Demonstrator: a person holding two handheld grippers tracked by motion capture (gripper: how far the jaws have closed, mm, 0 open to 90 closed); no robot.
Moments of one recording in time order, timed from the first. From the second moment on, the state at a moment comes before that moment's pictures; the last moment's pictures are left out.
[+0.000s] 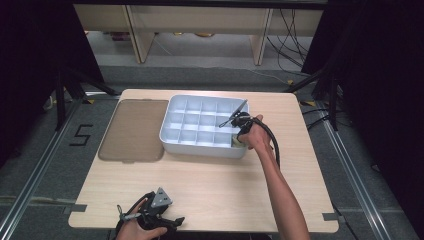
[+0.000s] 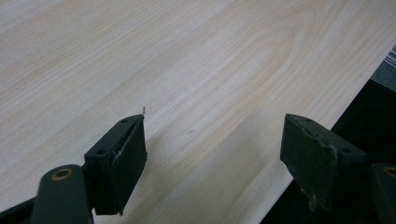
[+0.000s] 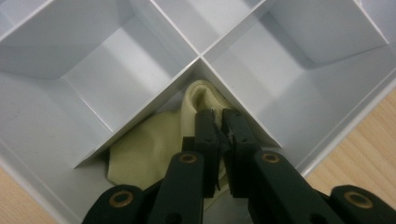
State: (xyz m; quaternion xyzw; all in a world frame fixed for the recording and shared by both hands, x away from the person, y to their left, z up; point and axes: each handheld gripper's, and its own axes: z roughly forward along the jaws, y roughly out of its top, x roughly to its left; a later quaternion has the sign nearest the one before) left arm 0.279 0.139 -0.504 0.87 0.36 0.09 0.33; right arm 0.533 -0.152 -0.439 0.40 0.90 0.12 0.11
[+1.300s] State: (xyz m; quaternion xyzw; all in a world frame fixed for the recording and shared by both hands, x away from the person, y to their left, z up) left arm 0.279 0.139 -0.503 0.87 0.36 0.09 0.33; right arm 0.516 -0.189 -0.383 0.42 0.86 0.27 0.10
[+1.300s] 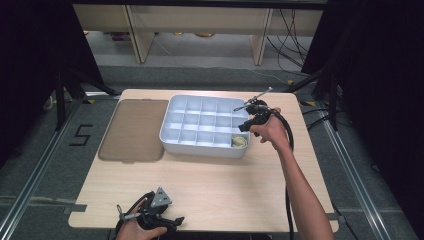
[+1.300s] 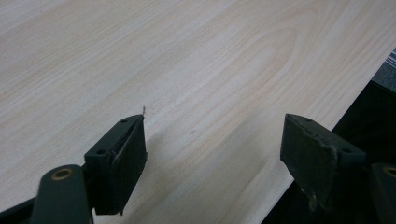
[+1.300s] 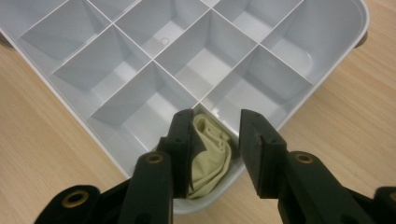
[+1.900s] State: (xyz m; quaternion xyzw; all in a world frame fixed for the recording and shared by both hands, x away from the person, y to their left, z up) left arm 0.280 0.140 -0.504 0.86 0.37 0.09 0.33; right arm 0.488 -0.211 -0.386 0.41 0.84 0.33 0.09
